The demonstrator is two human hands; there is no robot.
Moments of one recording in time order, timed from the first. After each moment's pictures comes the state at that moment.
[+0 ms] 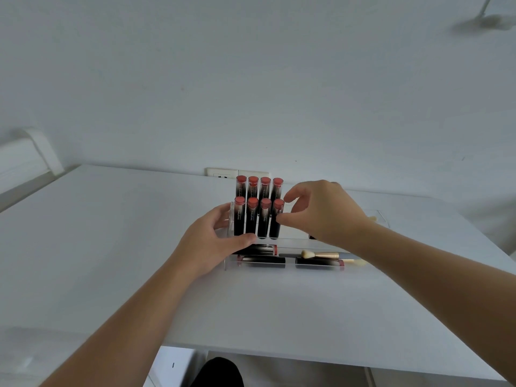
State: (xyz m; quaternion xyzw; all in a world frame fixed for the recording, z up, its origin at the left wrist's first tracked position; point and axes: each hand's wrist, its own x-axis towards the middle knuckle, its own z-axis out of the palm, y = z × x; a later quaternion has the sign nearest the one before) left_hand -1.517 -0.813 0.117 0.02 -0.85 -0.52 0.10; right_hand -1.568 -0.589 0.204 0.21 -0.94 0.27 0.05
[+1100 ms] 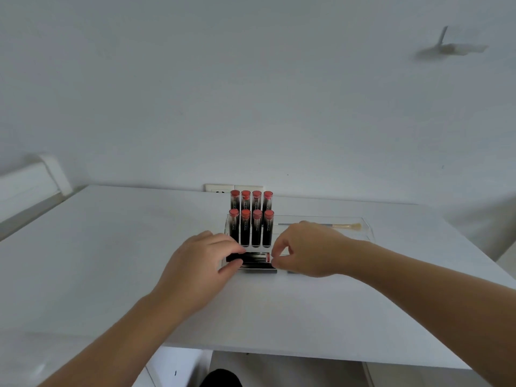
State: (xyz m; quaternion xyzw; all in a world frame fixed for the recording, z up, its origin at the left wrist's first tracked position) left_hand -1.463 -0.800 0.139 -0.14 -0.93 -0.19 0.26; right_hand -1.542 -0.579 0.196 0.35 -0.93 0.07 -0.05
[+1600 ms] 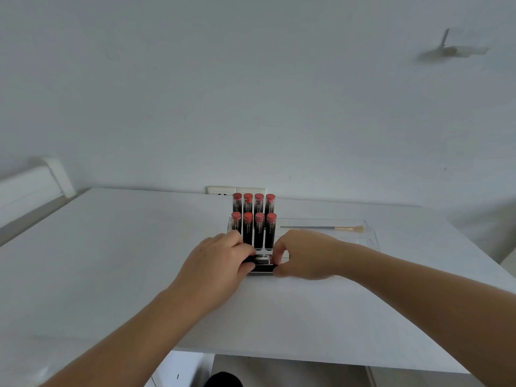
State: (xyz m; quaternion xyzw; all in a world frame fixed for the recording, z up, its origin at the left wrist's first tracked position) left_hand -1.476 -0.785 0.142 -0.16 -0.95 -0.13 0.22; right_hand -1.550 -0.587 0.186 0.33 -0.94 0.08 -0.11
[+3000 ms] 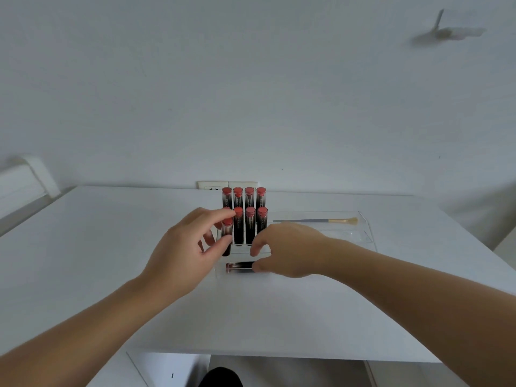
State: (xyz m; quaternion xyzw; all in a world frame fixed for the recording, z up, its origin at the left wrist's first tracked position) left_hand -1.478 -0.810 0.151 -0.15 -0.88 -0.31 0.31; right_hand -1.541 -0.600 0.190 0.35 -0.93 0.08 -0.09
